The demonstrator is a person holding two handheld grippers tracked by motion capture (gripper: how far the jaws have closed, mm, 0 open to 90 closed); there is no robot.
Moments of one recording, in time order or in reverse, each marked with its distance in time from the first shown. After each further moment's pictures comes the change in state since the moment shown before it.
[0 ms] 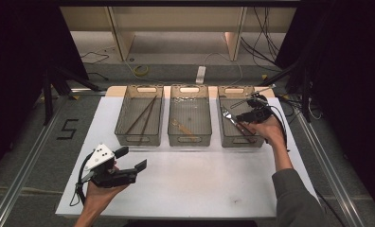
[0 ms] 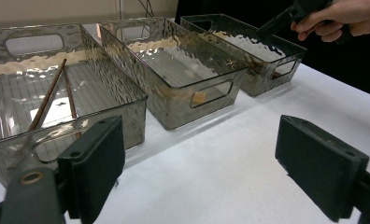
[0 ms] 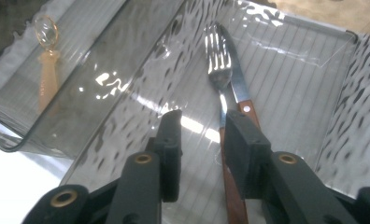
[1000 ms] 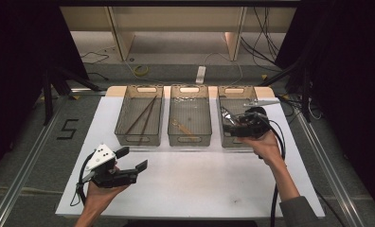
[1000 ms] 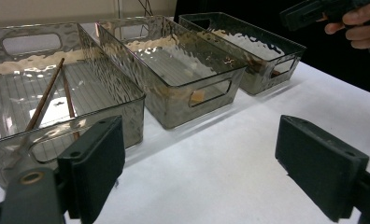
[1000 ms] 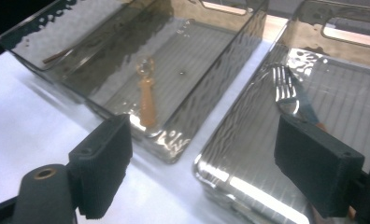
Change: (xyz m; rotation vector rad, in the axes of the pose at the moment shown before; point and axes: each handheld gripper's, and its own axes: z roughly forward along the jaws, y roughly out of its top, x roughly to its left) left arm -0.002 0.000 0.001 0.003 -0.004 0.003; right arm 0.061 -0.035 -0.041 -0.230 0.115 -0.054
